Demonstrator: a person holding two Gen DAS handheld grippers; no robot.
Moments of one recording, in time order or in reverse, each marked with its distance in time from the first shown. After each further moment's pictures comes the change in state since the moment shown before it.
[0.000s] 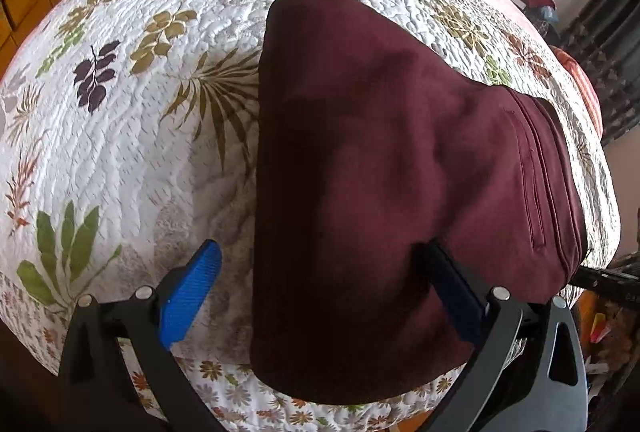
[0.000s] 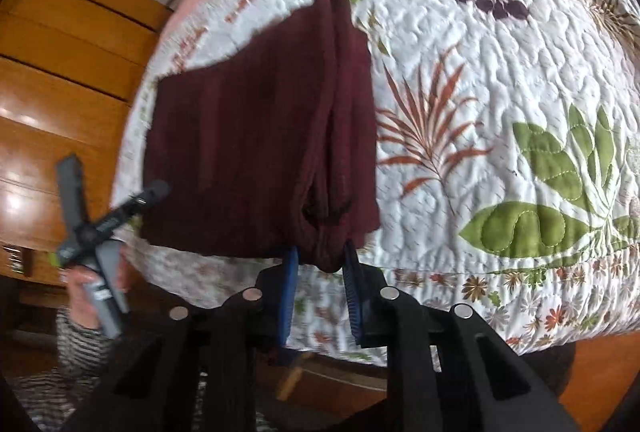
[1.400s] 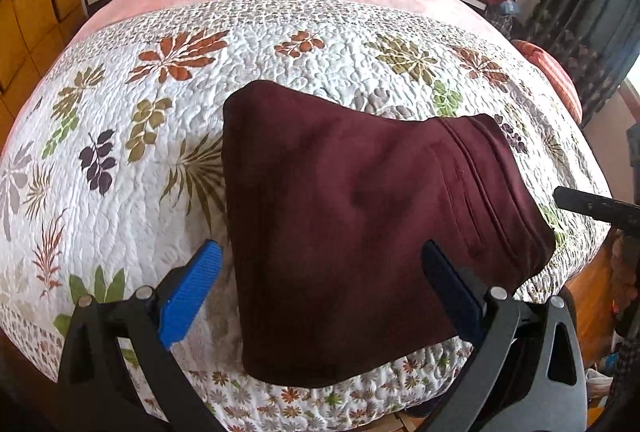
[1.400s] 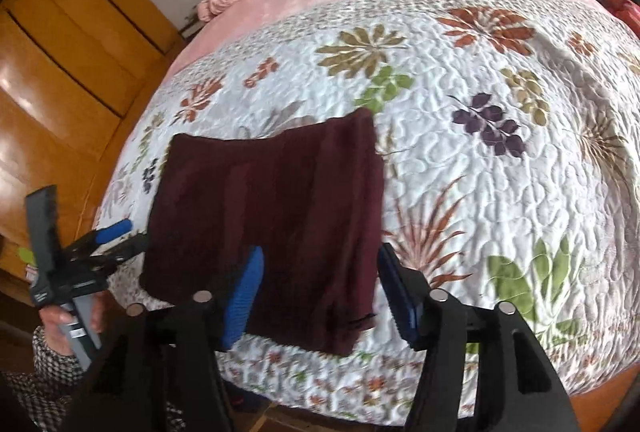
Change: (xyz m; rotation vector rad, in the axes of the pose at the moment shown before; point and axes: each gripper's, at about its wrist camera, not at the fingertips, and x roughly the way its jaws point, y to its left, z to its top) left arm -0.053 -0.038 0.016 0.170 -0.131 -0.010; right arm -0.043 0.037 0.040 -0.121 -0.217 -0.082
